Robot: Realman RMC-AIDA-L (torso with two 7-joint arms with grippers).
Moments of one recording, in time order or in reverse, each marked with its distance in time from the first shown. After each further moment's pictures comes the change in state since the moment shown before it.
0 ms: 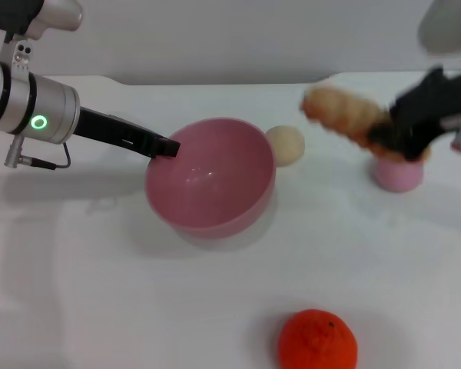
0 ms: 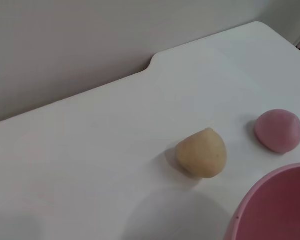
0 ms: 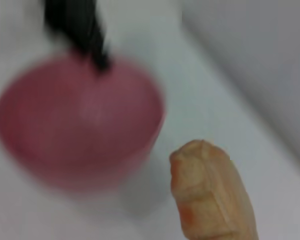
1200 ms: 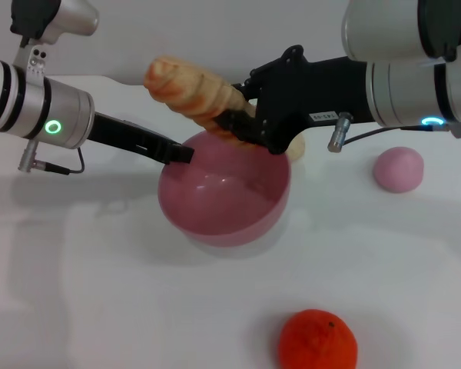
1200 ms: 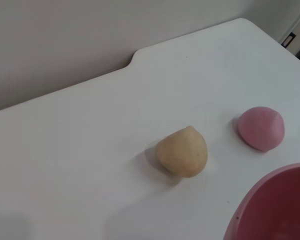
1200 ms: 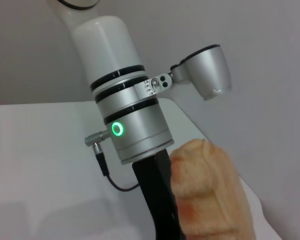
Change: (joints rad) left arm -0.010 -0.023 0.002 -0.002 0.000 0.013 0.001; right arm -0.049 0.000 -0.171 0.141 0.405 0.431 -0.202
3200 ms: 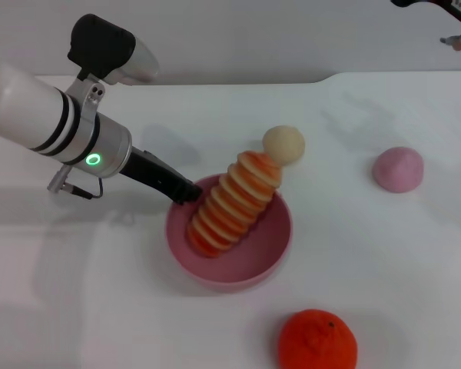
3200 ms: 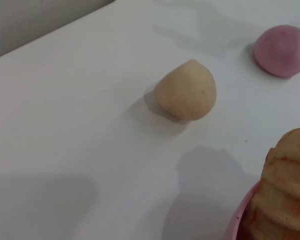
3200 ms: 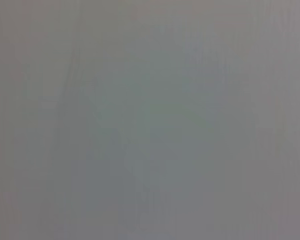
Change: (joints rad) left arm -0.021 -0.043 0.212 -0.003 0.116 -0.103 -0.056; right arm -0.292 -0.005 0.081 0.333 1.206 0.472 -1.108
